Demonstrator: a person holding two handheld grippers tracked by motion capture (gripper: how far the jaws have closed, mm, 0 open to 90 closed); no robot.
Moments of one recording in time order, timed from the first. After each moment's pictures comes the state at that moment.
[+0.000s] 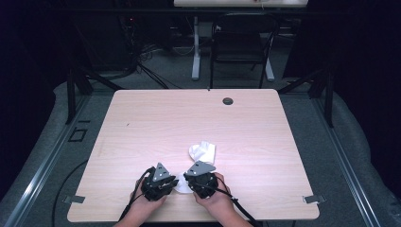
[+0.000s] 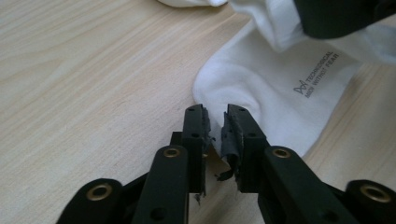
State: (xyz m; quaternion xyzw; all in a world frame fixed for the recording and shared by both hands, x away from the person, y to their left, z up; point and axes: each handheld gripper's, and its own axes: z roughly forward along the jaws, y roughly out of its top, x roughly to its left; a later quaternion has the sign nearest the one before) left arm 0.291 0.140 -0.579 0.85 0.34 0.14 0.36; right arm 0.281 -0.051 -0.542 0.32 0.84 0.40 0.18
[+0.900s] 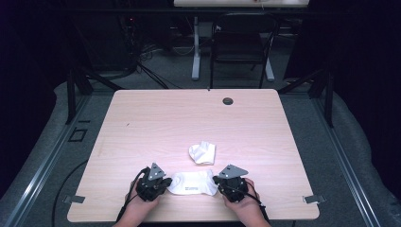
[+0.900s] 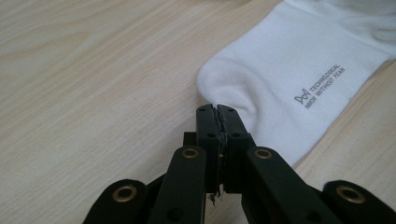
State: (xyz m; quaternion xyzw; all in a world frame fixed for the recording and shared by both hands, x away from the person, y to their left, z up) left arm 0.288 0.153 -0.574 0.85 0.38 0.14 0.34; right arm 0.273 -0.133 -0.559 0.38 0.83 0.36 0.18
